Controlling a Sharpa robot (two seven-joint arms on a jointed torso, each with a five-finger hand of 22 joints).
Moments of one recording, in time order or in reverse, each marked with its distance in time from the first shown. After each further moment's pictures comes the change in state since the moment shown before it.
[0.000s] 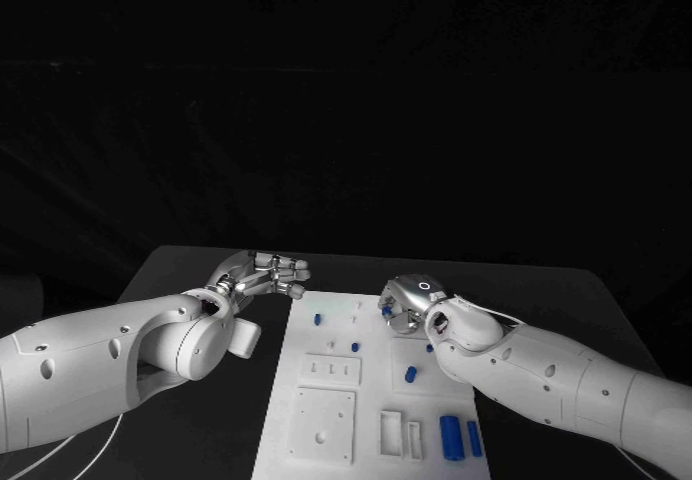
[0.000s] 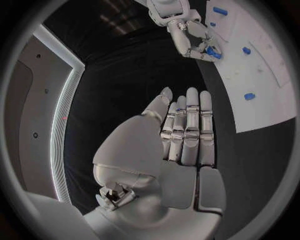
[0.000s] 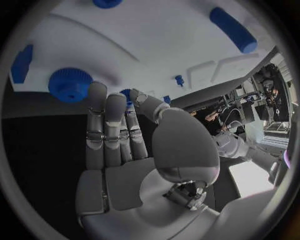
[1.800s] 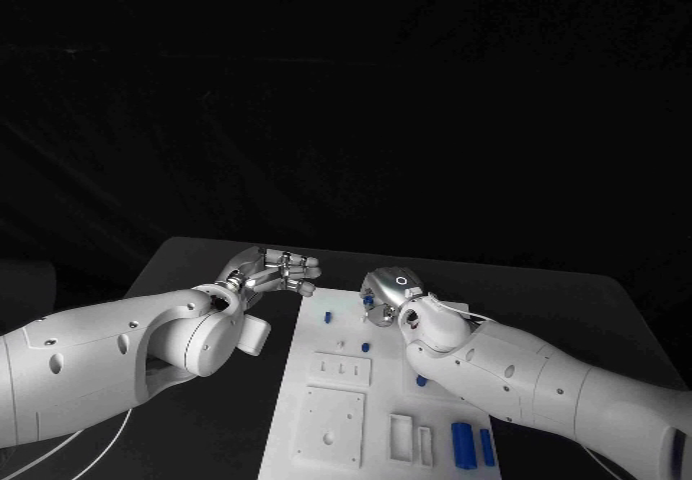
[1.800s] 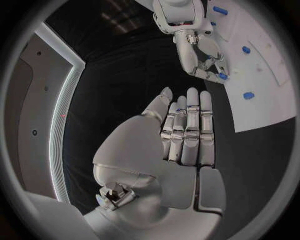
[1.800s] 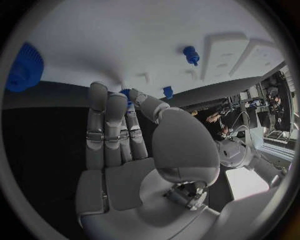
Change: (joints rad) left arm 0.029 0.021 0.000 0.011 -0.002 0.003 -0.011; left_hand 0.000 0.000 0.000 0.000 0.000 -0.003 0.004 0.000 0.000 -0.003 -0.003 0.000 0.000 -0.004 0.004 -0.004 -0.003 0.000 0.004 0.004 -0.008 -0.005; right arm 0.017 0.138 0.001 -0.095 -0.086 -0.070 -0.107; right_hand 0.003 -0.007 0.015 -0.002 -0.003 -0.002 0.002 0.003 -0.002 0.000 0.000 0.002 0.000 0.000 0.001 0.000 -0.008 0.003 0.031 -0.005 -0.109 0.148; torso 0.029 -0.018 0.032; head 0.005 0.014
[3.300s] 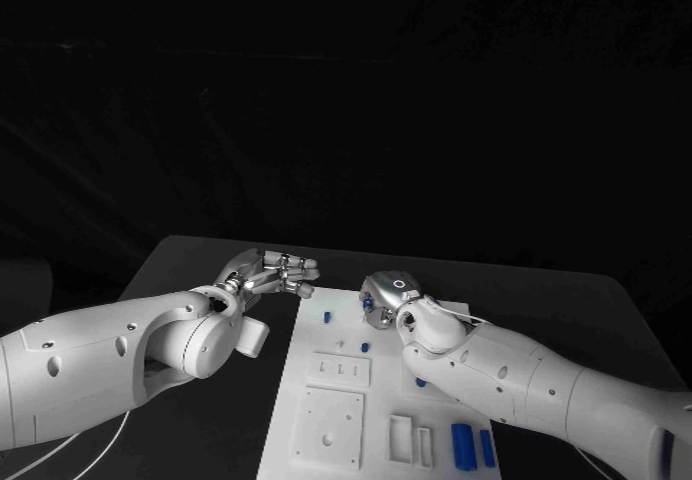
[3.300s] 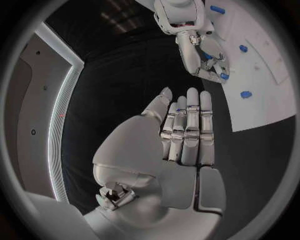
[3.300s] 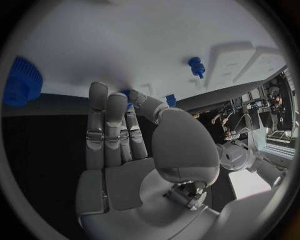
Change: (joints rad) left arm 0.001 0.003 0.000 -0.004 -0.004 0.001 -0.005; left_hand -0.004 -0.004 0.003 0.003 0.000 -0.003 -0.003 0.000 0.000 -0.004 0.004 0.000 0.000 0.000 0.000 -0.004 -0.001 0.000 0.000 0.000 -0.008 -0.003; right arm -0.002 0.022 -0.001 -0.038 0.005 0.021 -0.006; right_hand 0.002 -0.009 -0.003 0.012 -0.013 -0.051 0.015 -0.003 -0.001 -0.044 0.004 -0.004 0.001 0.000 0.011 0.003 -0.011 -0.007 0.019 0.016 -0.069 0.050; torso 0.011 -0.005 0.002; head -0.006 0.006
